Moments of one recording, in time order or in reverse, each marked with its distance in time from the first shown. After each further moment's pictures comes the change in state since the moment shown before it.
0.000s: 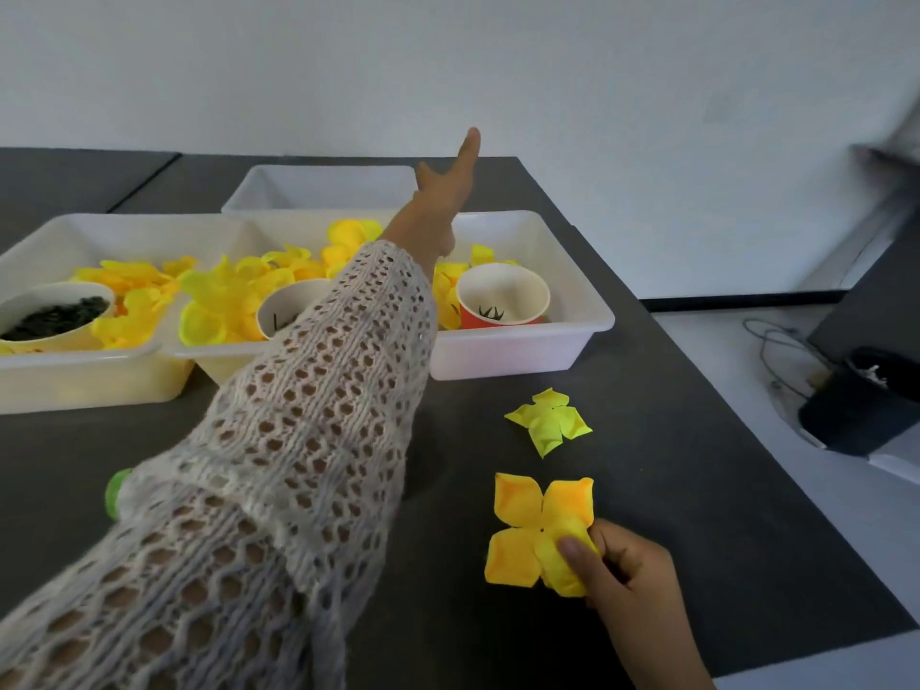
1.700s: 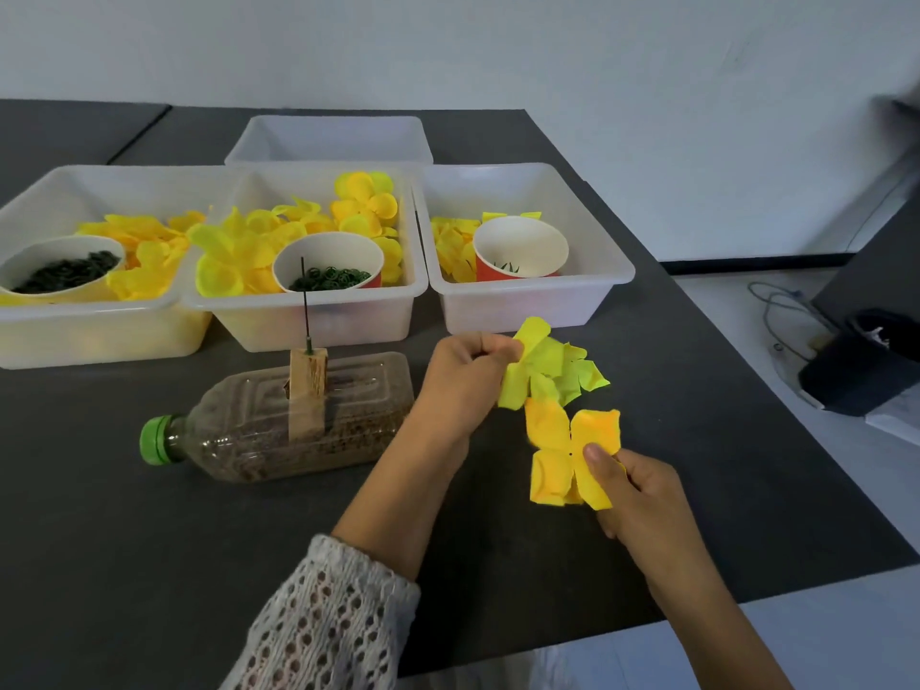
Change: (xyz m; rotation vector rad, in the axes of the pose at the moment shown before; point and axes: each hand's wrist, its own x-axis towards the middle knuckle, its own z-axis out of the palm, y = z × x) left_hand -0.177 -0.110 0.052 -0.492 -0.068 -0.139; right_hand 0.011 -0.007 0.006 -0.075 0.035 0.104
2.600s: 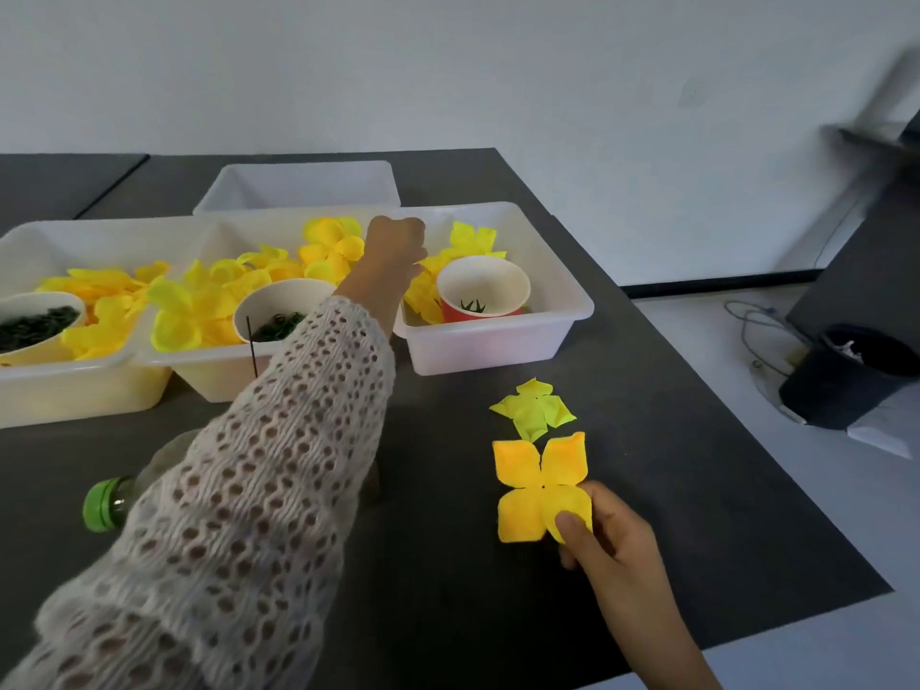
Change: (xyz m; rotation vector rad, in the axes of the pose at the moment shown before) left_hand 0.160 0.104 -0.009 0.016 0.222 0.016; right_hand -0.006 0.008 -0.009 -0.006 -0.037 -0.038
